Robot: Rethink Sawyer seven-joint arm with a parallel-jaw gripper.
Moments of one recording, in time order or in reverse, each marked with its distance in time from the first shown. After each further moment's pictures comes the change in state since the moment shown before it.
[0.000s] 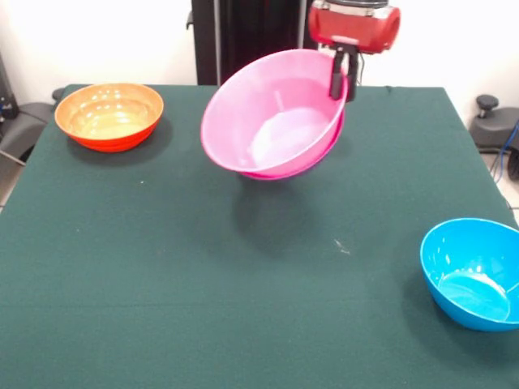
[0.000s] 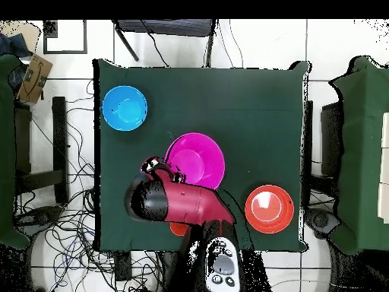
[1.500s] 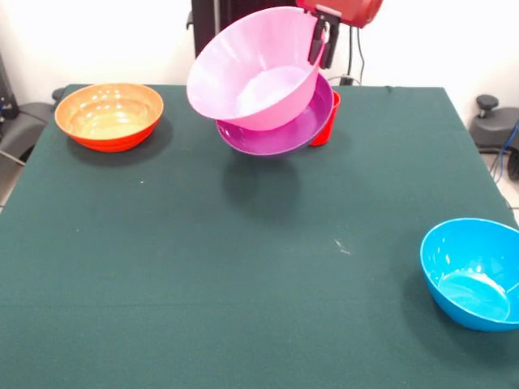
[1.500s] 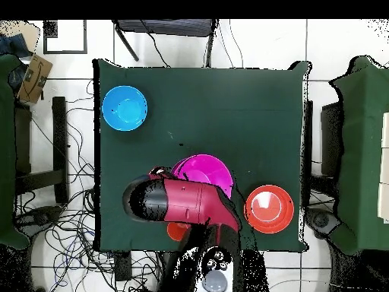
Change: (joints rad) arm 0.060 -0.023 -0.120 -0.094 -0.092 0.285 0.000
